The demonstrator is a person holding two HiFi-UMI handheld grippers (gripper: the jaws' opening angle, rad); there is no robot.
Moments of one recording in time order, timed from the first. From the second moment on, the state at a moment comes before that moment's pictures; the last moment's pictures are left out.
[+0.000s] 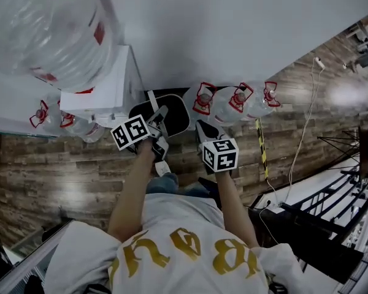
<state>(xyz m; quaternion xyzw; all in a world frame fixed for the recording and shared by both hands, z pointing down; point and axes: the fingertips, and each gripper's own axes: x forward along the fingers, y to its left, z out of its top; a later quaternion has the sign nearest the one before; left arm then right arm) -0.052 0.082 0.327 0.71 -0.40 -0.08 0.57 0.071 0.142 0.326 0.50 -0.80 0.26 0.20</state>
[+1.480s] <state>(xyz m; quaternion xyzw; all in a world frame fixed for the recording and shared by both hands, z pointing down) -0.039 -0.027 0.460 0.66 -0.41 -0.02 0.63 0.066 0.015 0.456 0.45 -0.79 0.31 0.27</state>
